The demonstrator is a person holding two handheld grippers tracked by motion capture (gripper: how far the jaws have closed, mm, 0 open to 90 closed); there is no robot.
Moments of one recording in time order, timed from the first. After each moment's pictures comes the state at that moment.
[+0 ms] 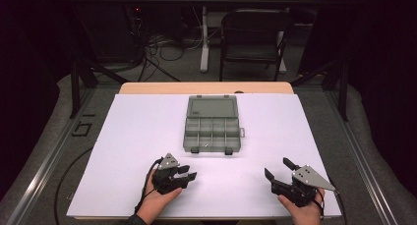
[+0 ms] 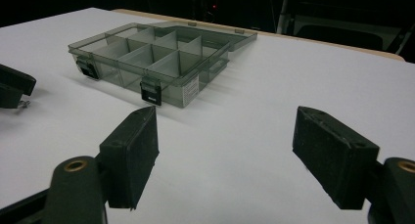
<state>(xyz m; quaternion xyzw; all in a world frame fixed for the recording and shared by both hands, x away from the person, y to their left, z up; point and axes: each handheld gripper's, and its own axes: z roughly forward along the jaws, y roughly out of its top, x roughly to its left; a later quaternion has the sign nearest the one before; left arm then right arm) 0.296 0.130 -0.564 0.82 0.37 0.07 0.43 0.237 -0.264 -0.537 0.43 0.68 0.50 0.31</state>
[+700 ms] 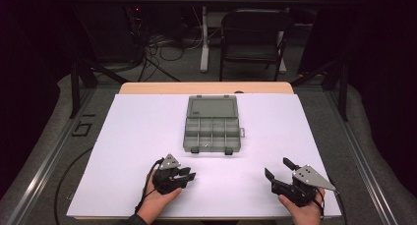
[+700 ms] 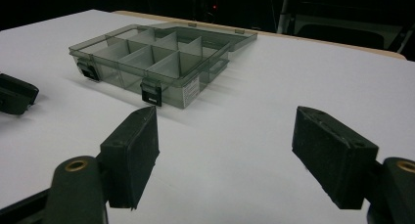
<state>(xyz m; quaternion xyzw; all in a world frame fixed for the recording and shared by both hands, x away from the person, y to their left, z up) 0.297 0.130 -0.568 0.83 0.37 0.07 0.41 0.236 -0.265 -0.536 0.43 0.68 0.50 0.31</state>
